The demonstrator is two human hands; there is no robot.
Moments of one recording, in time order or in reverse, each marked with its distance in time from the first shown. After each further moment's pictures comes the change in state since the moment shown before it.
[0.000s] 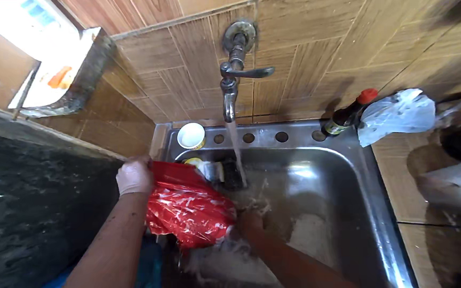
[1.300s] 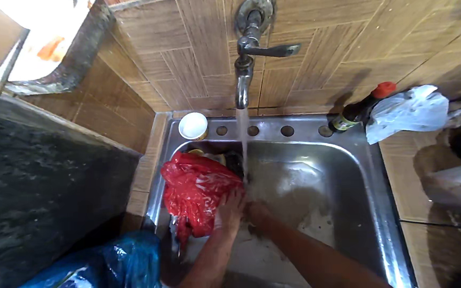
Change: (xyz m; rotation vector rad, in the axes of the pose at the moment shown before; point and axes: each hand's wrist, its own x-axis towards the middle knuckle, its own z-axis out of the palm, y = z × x) left_hand -0.140 0.115 0.169 0.103 -0.565 0.662; right_hand 0.015 0.044 -0.013 0.056 0.028 -0.323
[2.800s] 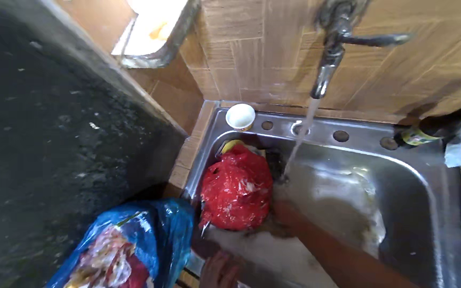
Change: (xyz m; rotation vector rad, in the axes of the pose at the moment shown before) left_hand -0.226 0.004 0.119 -0.477 0.742 -0.193; right_hand 0.014 -0.007 0.002 -0.081 0.001 0.051
